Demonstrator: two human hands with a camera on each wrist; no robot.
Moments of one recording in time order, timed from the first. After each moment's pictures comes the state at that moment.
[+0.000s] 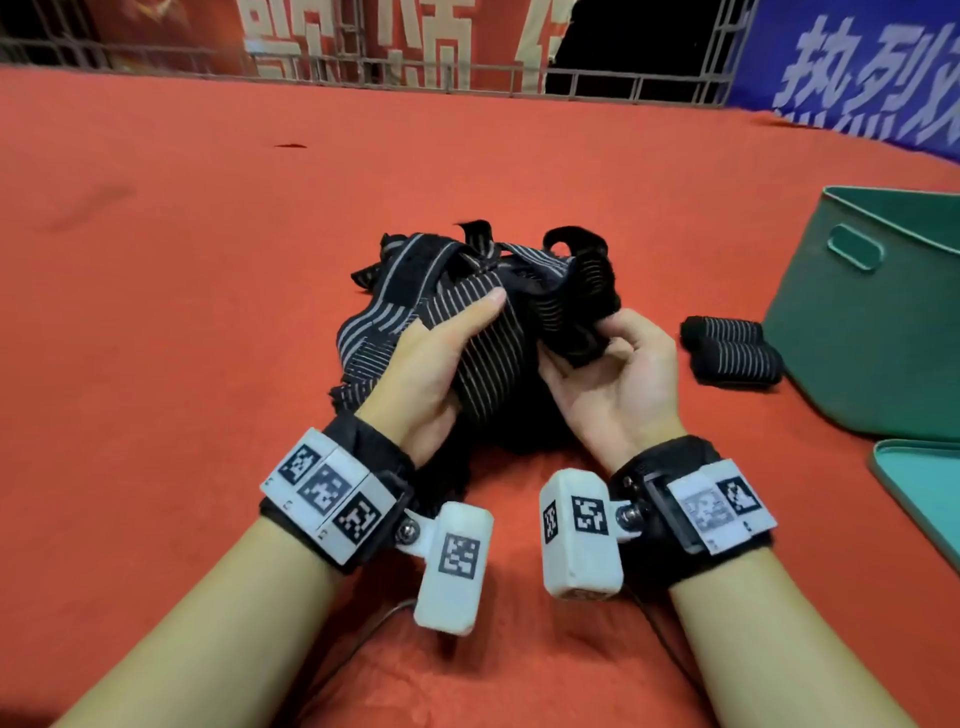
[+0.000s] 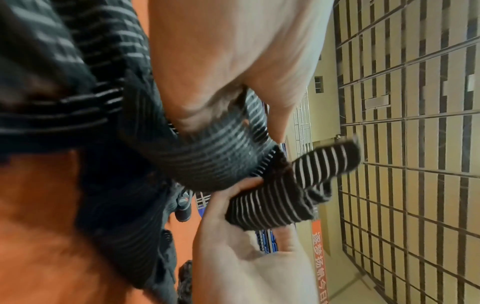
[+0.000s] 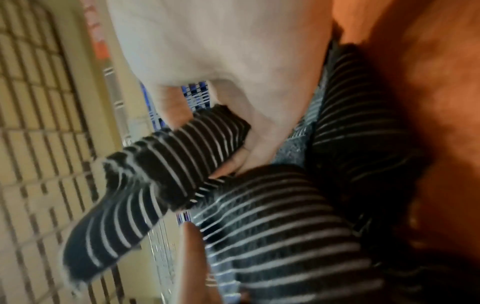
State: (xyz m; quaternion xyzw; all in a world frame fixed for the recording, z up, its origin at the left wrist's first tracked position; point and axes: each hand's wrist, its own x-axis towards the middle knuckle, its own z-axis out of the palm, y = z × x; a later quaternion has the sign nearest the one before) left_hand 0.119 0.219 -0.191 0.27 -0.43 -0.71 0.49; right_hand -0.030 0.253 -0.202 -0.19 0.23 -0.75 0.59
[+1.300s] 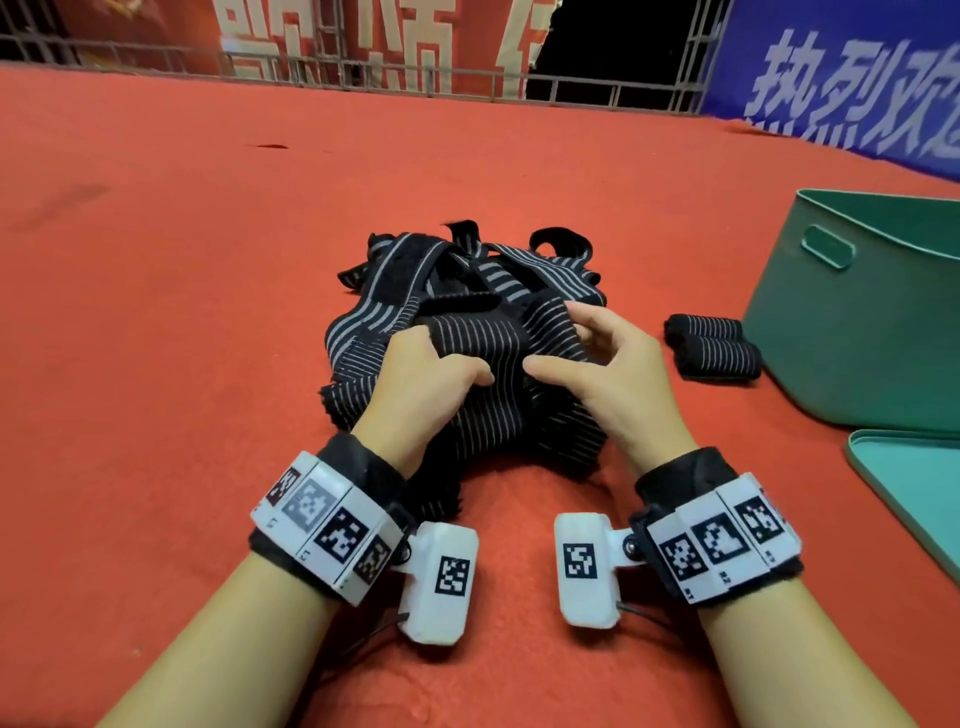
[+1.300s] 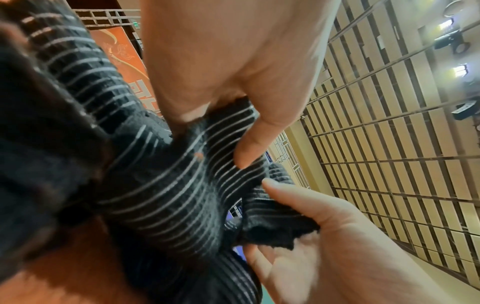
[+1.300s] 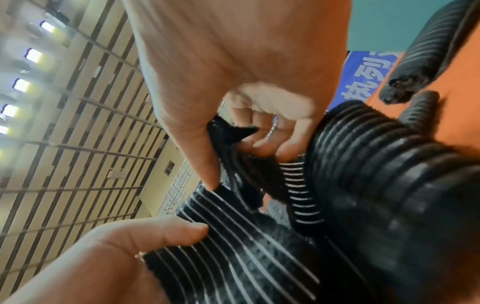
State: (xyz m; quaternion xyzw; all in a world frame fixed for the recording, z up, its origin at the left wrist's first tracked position) left_hand 0.134 0.238 -0.188 0.39 -0.59 -0.54 0.45; right_hand -0.037 0.277 -0.205 -0.49 0.58 -0.60 0.25
